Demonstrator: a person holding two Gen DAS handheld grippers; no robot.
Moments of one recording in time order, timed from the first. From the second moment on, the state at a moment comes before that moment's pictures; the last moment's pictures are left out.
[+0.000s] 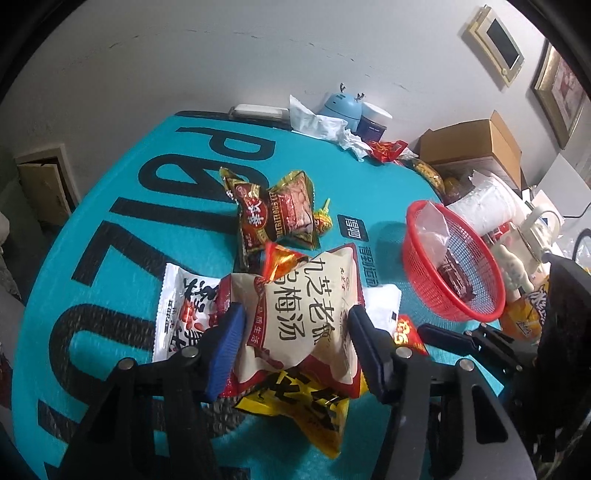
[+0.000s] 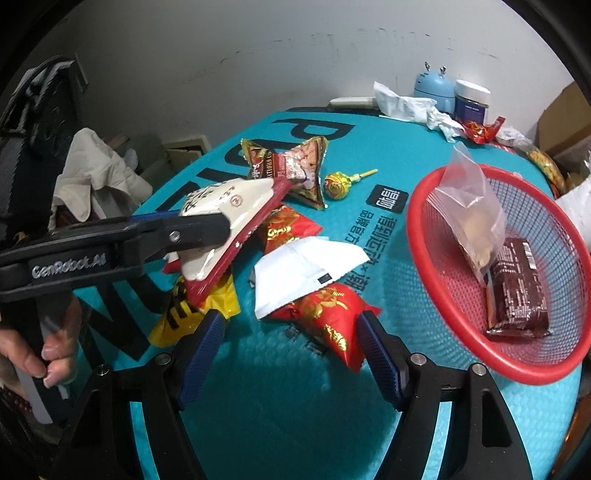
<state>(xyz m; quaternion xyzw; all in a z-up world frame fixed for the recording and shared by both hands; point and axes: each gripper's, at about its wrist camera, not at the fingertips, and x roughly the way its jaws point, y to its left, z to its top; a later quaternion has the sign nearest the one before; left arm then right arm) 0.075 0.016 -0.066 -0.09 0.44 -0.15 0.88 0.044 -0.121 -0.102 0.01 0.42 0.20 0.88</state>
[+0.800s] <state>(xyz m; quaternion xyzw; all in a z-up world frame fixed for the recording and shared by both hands) 0.088 -0.004 -0.090 -0.03 0.48 -0.14 0.86 0.029 -0.128 -0.101 0.00 0.42 0.21 0.88</state>
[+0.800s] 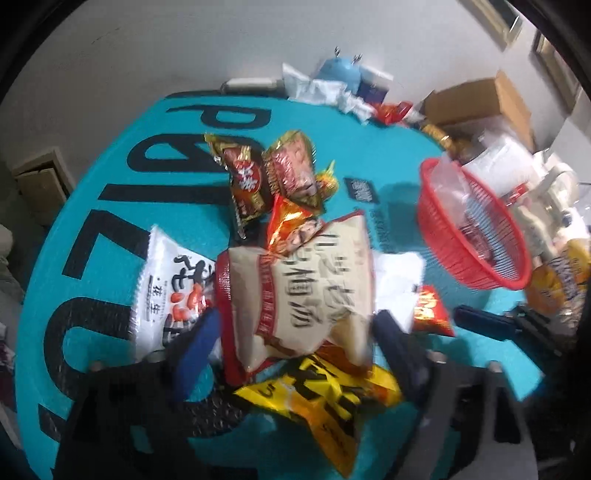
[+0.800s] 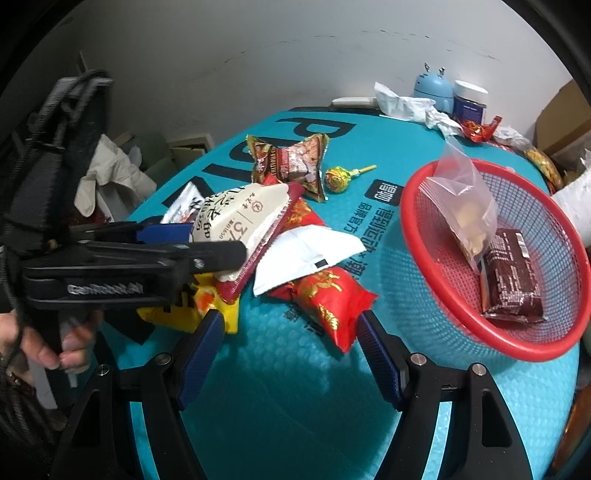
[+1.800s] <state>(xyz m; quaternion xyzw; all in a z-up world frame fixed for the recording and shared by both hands) 0.023 0.052 -0.066 -0.10 0.45 -0.11 0.88 0.020 -0.093 -0.102 0.00 0.43 0.29 0.86</state>
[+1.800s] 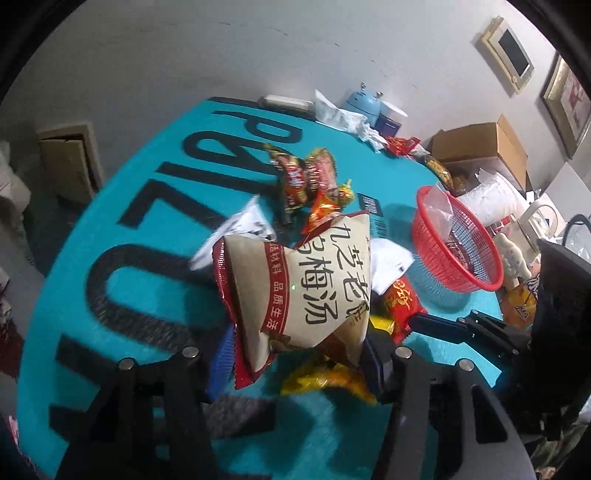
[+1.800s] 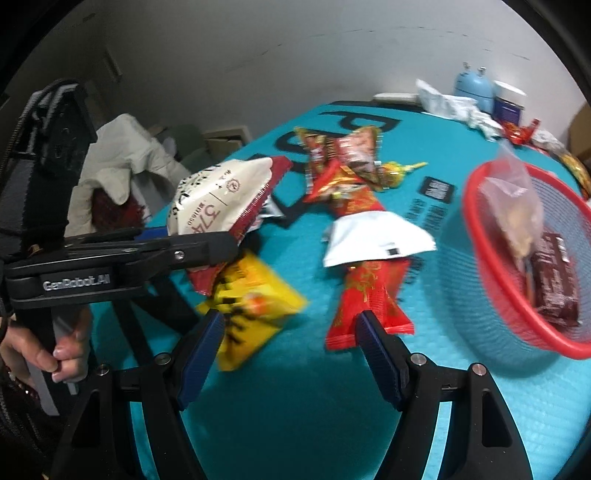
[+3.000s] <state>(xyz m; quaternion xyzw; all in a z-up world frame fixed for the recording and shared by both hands) -0.026 0.068 -0.088 -0.12 0.47 -0.09 0.87 0.005 -0.072 -0.099 -0.02 0.40 0.29 0.87</state>
